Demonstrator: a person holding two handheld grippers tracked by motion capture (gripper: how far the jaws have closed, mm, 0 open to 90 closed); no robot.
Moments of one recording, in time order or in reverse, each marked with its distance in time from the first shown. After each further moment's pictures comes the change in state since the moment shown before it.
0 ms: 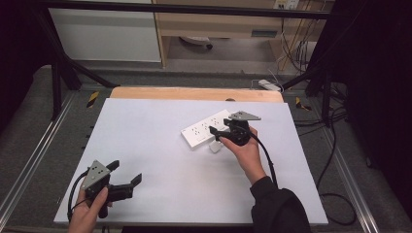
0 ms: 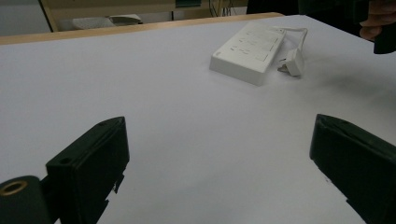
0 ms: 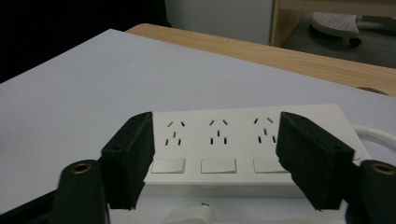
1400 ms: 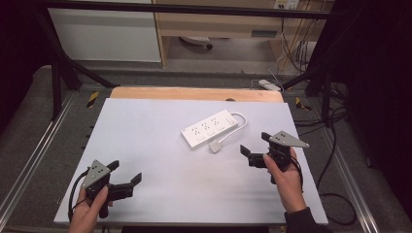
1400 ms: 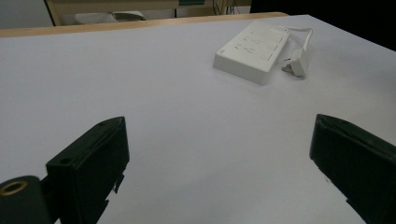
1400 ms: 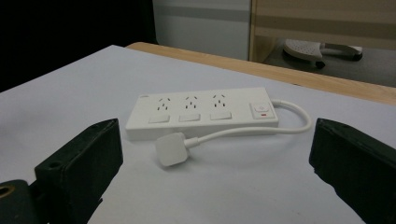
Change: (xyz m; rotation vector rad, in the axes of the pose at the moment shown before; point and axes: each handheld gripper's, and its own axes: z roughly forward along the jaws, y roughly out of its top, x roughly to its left) left arm 0.002 -0.001 0.002 0.004 0.009 -0.024; right arm -0.012 -0.033 -0.128 -0.109 -0.054 -0.022
